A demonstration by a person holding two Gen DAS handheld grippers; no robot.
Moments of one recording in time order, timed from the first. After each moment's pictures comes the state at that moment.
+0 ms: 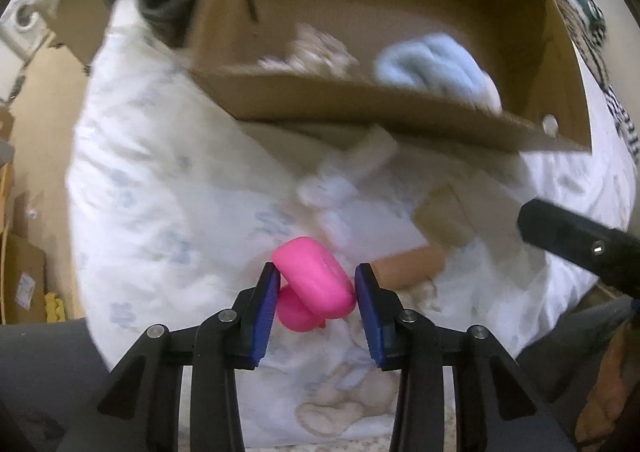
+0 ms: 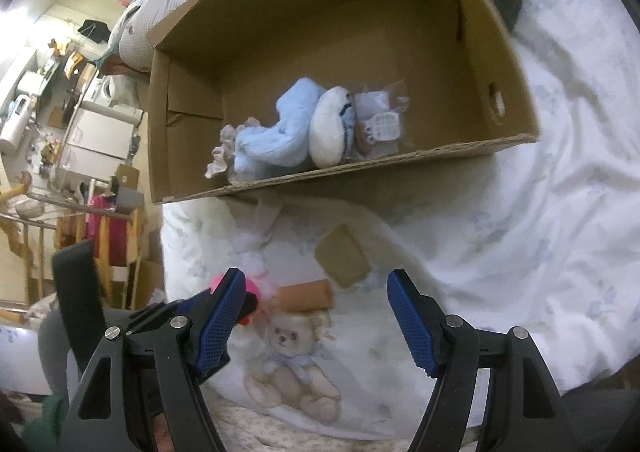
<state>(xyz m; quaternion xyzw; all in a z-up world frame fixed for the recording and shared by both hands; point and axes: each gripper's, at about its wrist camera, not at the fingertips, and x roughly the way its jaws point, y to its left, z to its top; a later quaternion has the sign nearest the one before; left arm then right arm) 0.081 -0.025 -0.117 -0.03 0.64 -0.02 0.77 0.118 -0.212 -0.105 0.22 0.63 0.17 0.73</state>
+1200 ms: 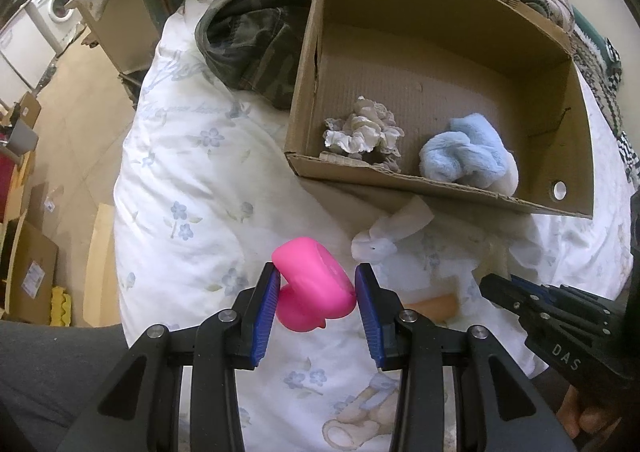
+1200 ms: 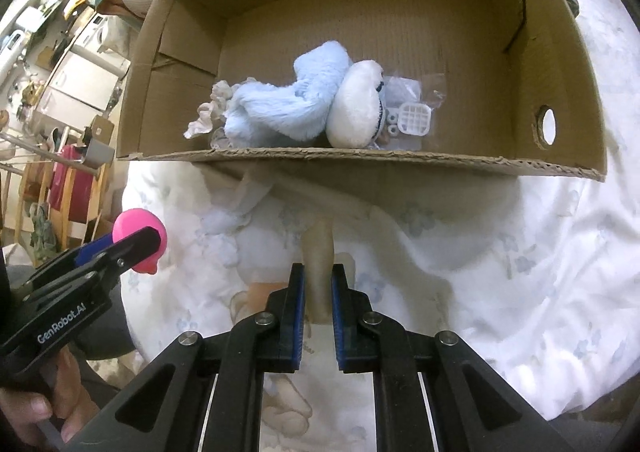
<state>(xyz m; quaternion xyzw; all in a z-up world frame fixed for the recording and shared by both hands) 0.090 0.004 -0.084 -0.05 0.60 0.03 0.80 0.120 -0.181 -0.114 0.09 0.64 0.17 0.74</state>
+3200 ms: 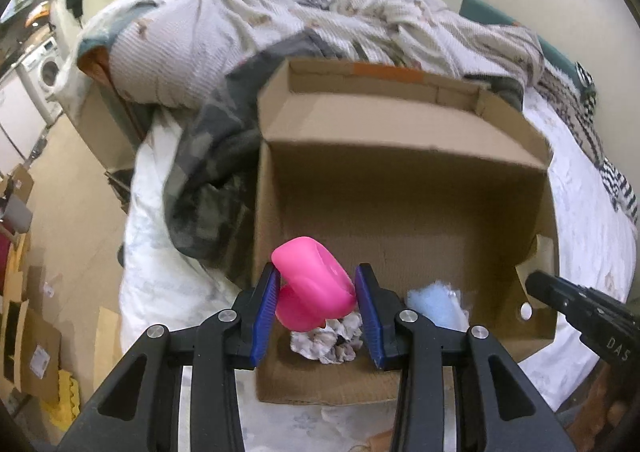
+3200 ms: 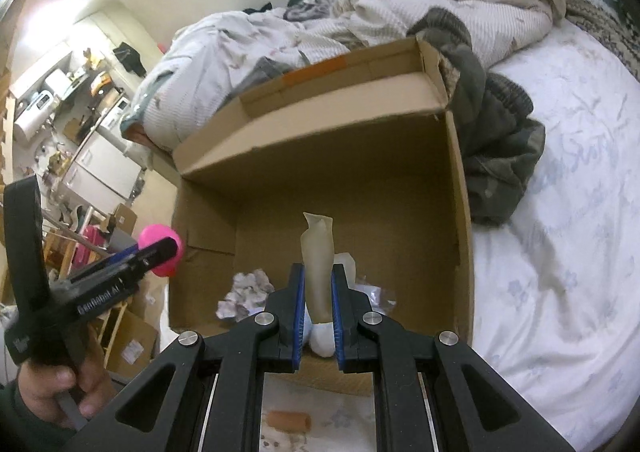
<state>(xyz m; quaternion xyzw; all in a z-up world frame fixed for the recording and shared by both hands) 0.196 -0.015 -0.022 -0.02 0.50 -0.01 0.87 0.189 -0.234 -0.033 0.16 0.49 0.17 0.84</state>
